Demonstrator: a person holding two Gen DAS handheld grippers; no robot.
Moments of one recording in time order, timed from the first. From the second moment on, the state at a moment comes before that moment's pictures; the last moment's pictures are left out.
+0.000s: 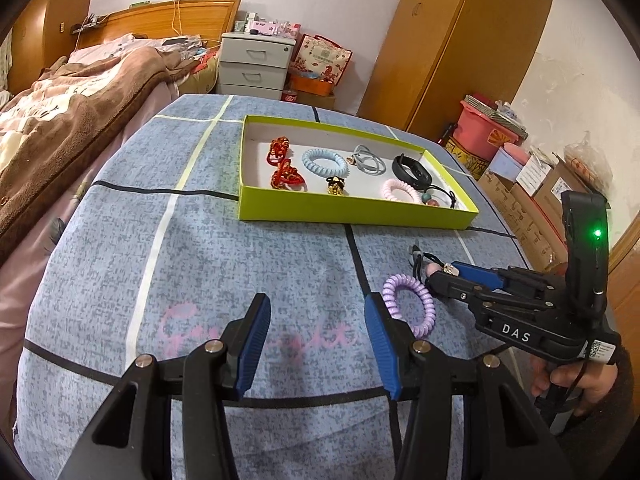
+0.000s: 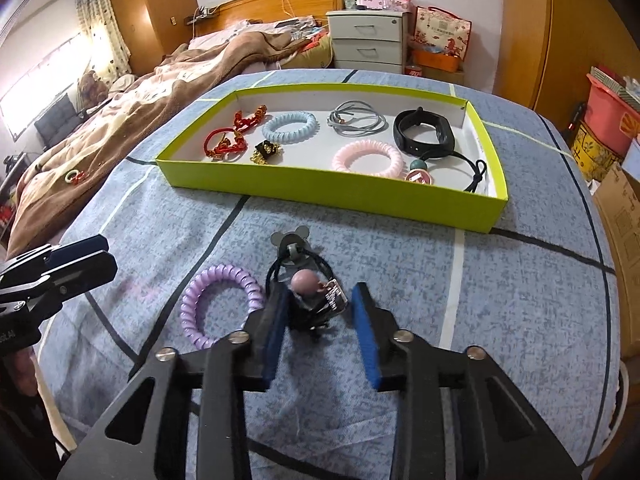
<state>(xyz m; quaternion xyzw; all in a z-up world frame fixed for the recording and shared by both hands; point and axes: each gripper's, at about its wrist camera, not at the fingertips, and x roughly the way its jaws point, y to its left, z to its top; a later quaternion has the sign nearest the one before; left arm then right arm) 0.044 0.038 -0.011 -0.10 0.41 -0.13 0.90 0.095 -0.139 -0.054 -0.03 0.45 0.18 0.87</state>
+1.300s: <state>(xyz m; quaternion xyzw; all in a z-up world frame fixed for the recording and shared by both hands) 0.076 -0.042 -0.029 0.01 0.45 -0.13 0.88 0.065 -0.229 -0.027 0.13 0.37 0.16 0.90</state>
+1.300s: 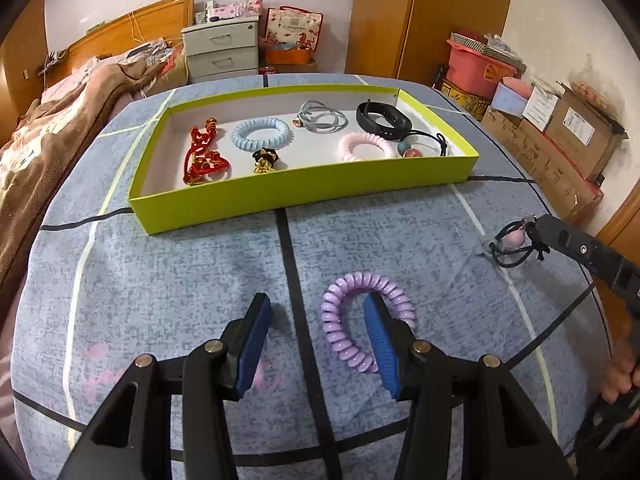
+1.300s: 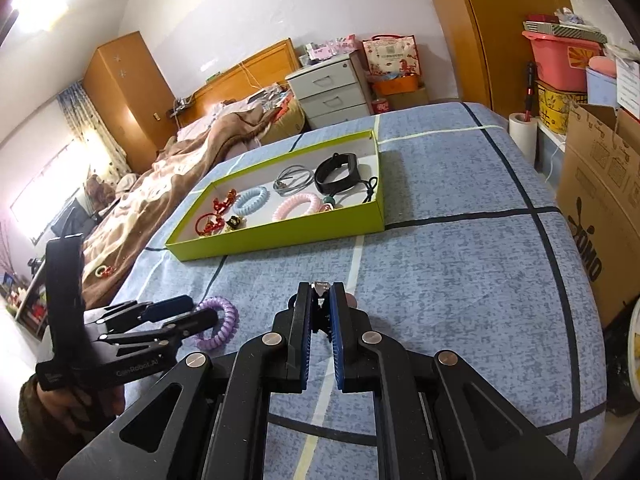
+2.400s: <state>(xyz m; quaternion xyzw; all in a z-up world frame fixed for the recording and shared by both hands) 0.071 -0.009 -0.002 -0.03 0.43 -0.15 0.89 0.080 -0.198 -0.012 0.12 0.37 0.17 0.91</state>
